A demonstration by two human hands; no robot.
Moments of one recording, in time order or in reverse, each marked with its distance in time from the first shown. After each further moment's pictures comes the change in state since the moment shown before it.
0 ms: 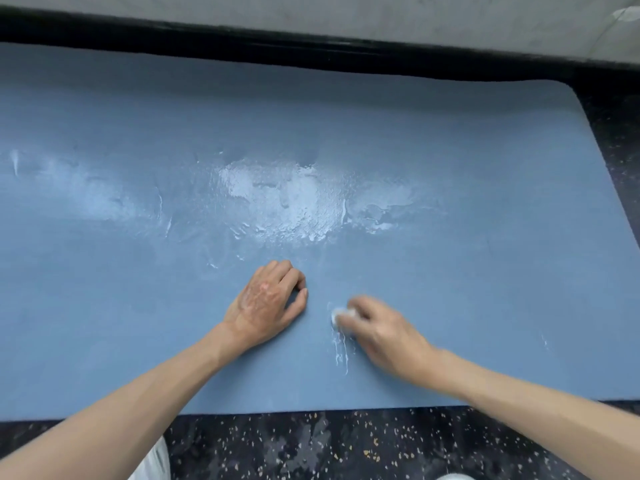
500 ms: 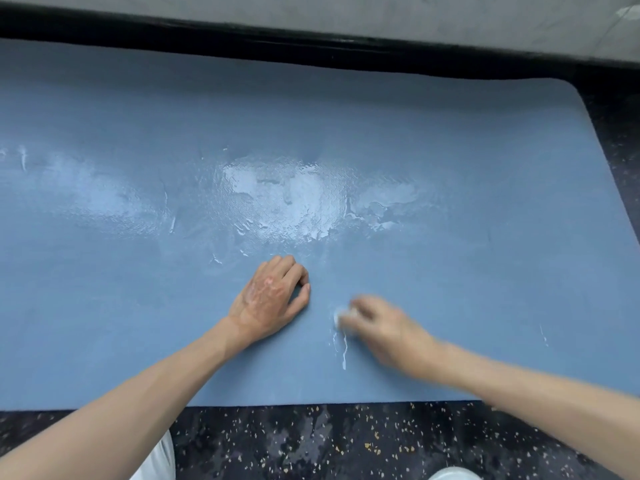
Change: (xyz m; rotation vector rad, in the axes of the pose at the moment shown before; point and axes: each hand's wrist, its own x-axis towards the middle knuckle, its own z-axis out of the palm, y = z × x) left_hand 0.002 0.001 0.000 0.004 -0.002 -0.009; right_hand 0.000 0.003 -0.007 -0.009 -0.009 -0.032
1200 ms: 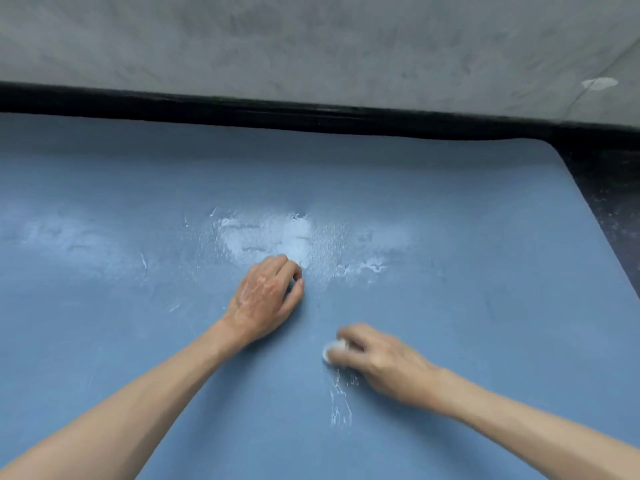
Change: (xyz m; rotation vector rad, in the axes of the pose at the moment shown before) left_hand 0.105 -0.036 -0.011 0.064 0.133 0.017; right_hand 0.050 0.051 -0.020 -0.085 -0.012 -0.201
